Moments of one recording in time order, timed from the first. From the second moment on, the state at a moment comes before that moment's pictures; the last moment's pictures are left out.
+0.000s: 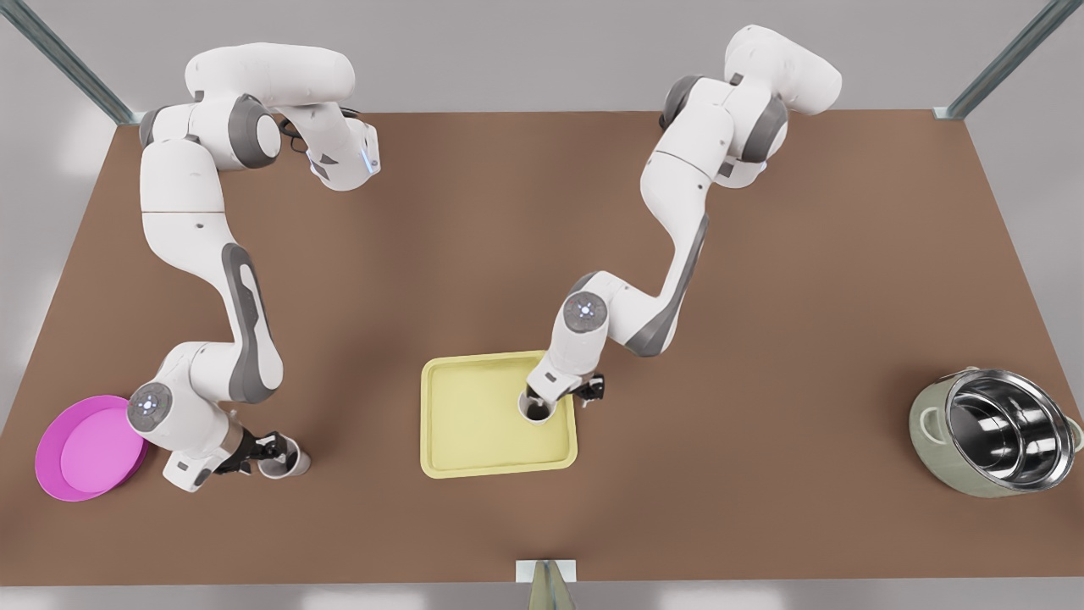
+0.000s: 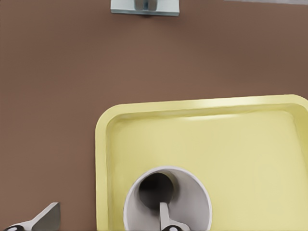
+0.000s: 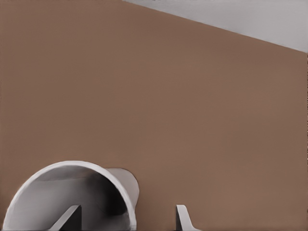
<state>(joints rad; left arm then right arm) -0.73 0.96 0.16 -1.10 -0.08 2.28 -0.62 -0.12 0.86 0.11 -1.28 0.00 2.27 -0.38</state>
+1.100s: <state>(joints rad) -0.50 0.69 0.14 -1.33 -0.11 2.18 -0.76 0.02 0.18 -0.03 -1.42 -0.08 1.52 -0.26</state>
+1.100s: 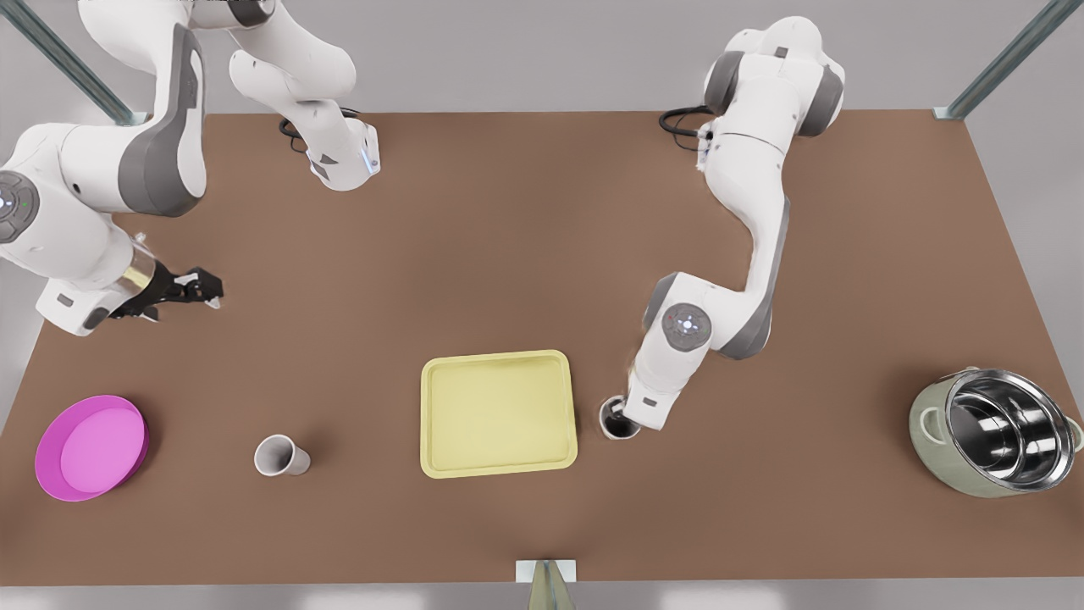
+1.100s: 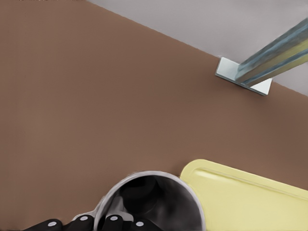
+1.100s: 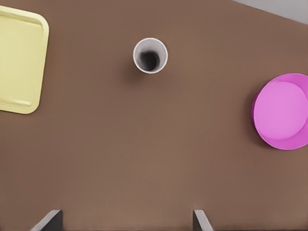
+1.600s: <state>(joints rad) -0.23 0.69 0.15 -1.48 -0.15 2.29 -0.28 0.00 0.20 -0.04 -1.41 -0.07 1.51 -0.23</state>
